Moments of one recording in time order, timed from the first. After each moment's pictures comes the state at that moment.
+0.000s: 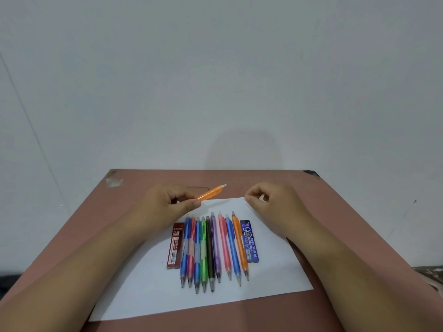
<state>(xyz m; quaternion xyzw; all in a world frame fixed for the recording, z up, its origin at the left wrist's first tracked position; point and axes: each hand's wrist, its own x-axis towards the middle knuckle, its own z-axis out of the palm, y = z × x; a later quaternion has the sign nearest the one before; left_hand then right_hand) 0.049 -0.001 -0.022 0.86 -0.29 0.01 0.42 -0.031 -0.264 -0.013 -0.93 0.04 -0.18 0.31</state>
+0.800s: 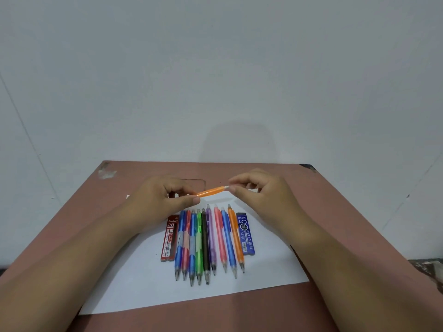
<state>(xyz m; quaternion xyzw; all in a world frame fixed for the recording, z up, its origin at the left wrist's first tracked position) 0.049 -0.003 -0.023 0.86 -0.33 0.00 0.40 -0.035 -0.250 -0.010 -0.88 -0.04 -0.22 0.43</state>
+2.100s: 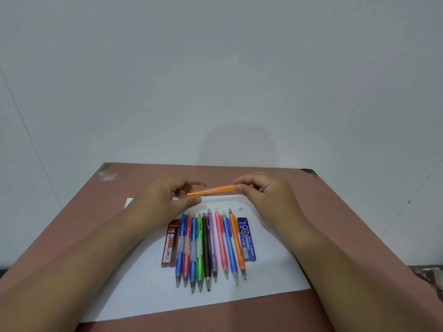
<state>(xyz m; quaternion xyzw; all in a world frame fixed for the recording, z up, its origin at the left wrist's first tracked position) 0.045 -0.012 -0.020 0.87 -0.29 0.04 0.39 -0.024 -0.252 -0.013 -0.86 0.00 -0.22 0.47</state>
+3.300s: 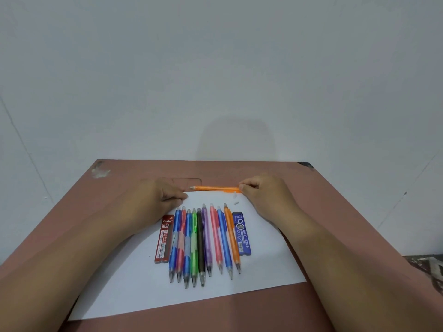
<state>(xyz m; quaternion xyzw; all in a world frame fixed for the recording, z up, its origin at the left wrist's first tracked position) 0.069 0.000 -0.039 0.91 -0.29 0.01 0.29 0.001 -0.278 -0.036 -0.92 0.08 -0.16 0.35</state>
